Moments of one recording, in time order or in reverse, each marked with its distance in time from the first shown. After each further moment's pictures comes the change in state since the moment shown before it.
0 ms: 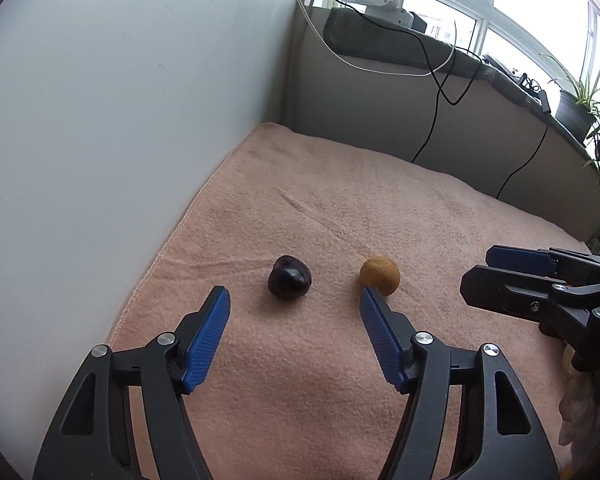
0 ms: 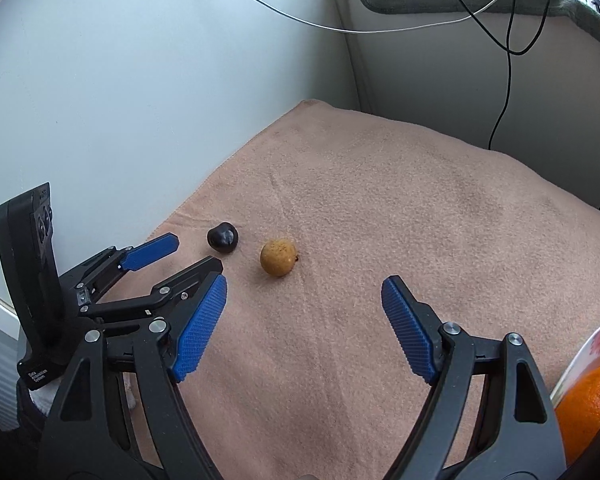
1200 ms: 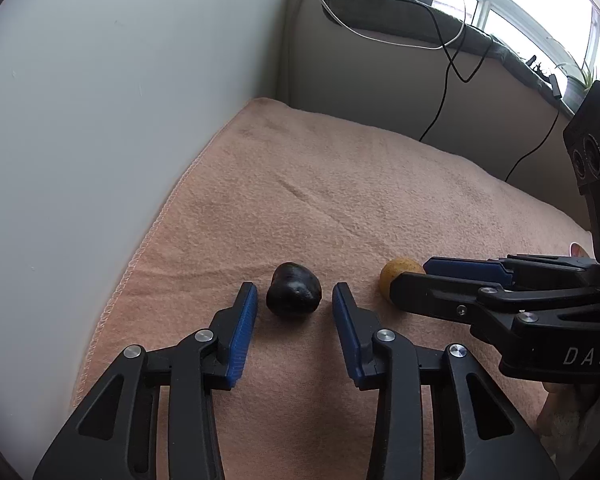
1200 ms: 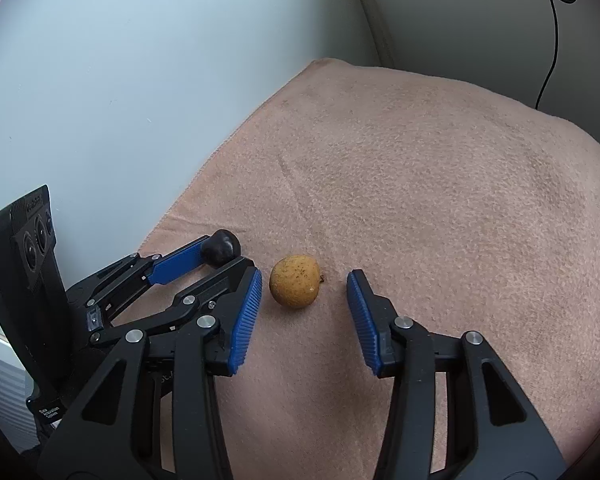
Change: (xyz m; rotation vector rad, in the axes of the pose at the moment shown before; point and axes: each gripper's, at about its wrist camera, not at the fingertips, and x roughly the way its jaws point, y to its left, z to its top) left arm 0.031 0.005 0.008 0.021 0.075 -0.016; right arm 0.072 0.007 0.013 0.038 0.103 0.067
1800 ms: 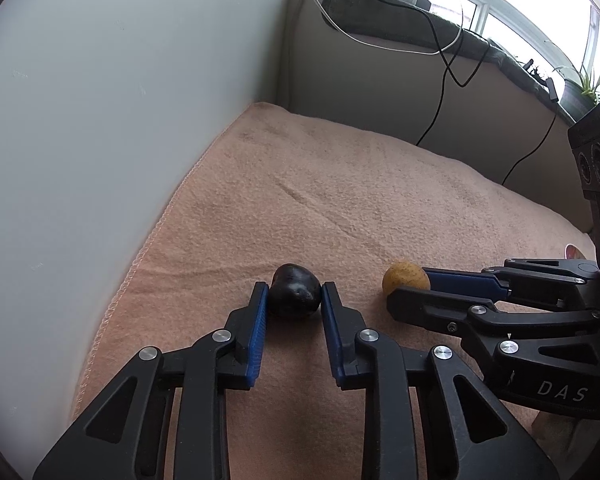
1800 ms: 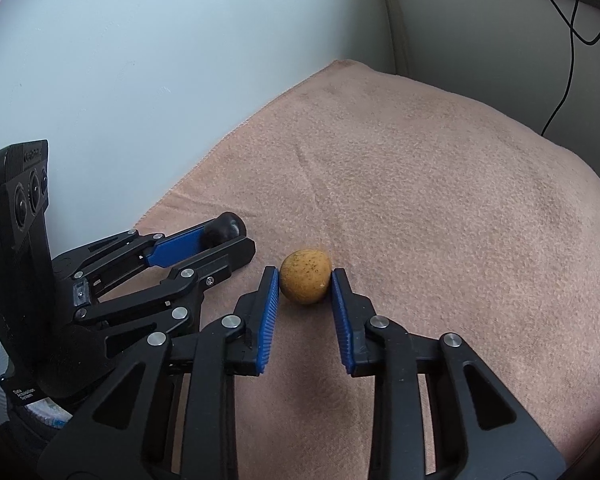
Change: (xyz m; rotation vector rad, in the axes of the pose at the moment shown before) left arm -0.008 0.001 -0.002 -0.002 -0.016 -0.009; right arm -0.010 0.014 -0.011 -0.095 -0.012 -0.044
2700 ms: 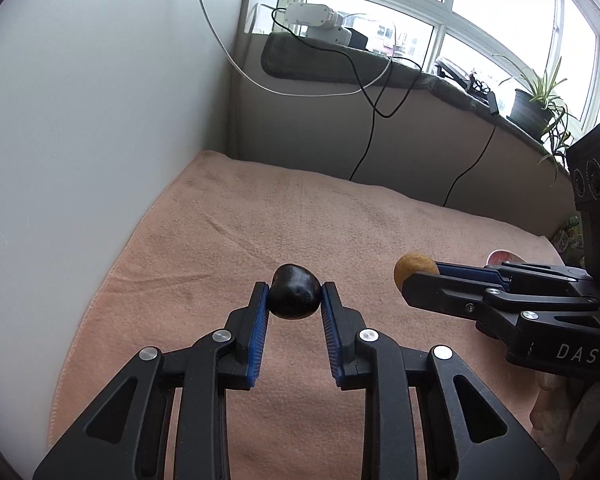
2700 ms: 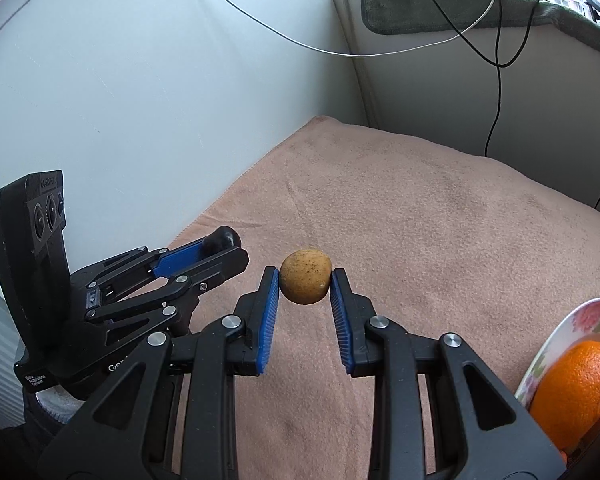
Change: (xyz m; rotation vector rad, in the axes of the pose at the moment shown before) left arm -0.065 -0.056 -0.005 0.048 -0.110 -0.094; right arm -0.104 -0.014 -0.035 0.048 -0.167 -0.006
